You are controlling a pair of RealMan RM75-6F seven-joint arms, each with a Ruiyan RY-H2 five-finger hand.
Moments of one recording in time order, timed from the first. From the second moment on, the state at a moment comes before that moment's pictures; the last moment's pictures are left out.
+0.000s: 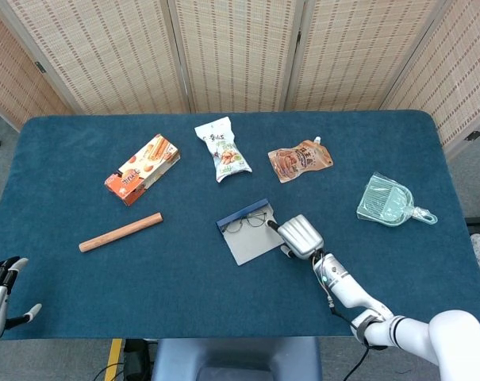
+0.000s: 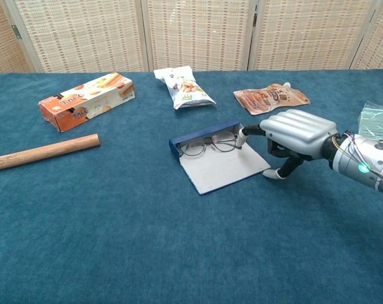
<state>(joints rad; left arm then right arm) -0.01 -1.17 -0.03 -1.55 1.44 1.50 0.12 0.73 -1.73 0.04 -1.04 -1.46 1.00 -0.12</state>
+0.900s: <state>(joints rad) -0.01 -1.16 -0.02 -1.56 1.44 1.50 0.10 0.76 -1.80 0.07 -0.95 -1.50 0.99 -0.10</state>
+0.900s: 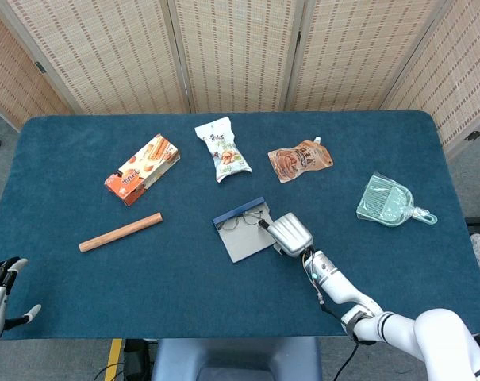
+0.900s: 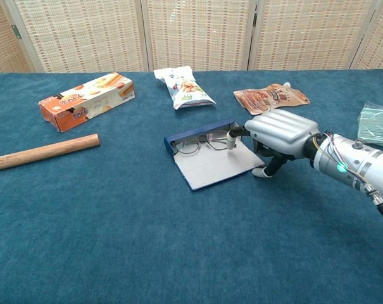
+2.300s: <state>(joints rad) -0.01 -1.15 -0.02 -1.55 1.45 1.49 0.08 0.78 -1.73 0.08 -1.11 -1.51 1.01 -0.13</state>
